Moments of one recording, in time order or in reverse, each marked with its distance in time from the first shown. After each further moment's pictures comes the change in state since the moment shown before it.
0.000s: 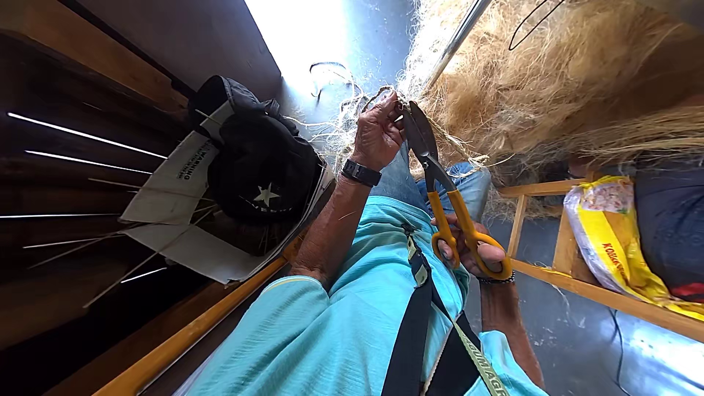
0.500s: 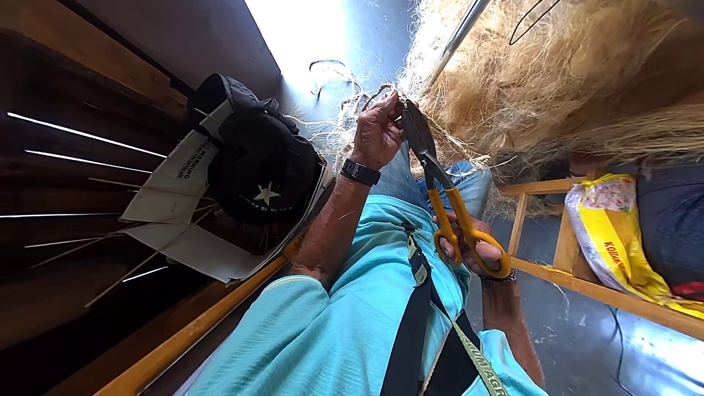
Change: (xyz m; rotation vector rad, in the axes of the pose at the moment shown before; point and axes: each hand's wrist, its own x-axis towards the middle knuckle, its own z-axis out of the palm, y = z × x) left_hand -0.001 0.003 -0.004 -0.002 -0.070 -0.039; right_hand 0.001 0.000 -0.003 -0.059 0.013 -0.024
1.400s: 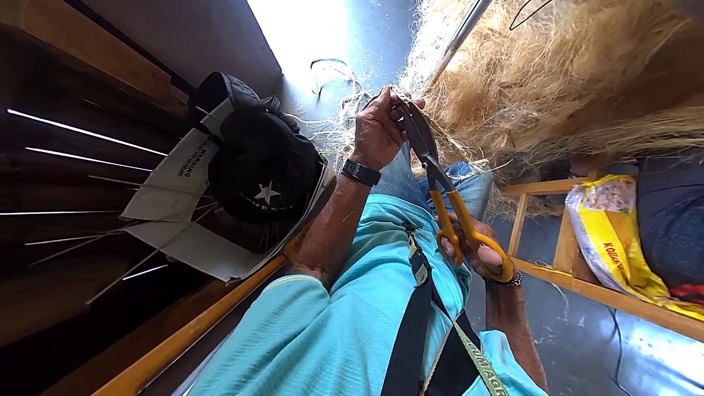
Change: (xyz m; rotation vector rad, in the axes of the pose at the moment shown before) left_hand 0.000 0.000 -0.001 0.026 0.019 -0.006; right_hand -0.007 -0.003 -0.002 -0.151 0.038 0.017
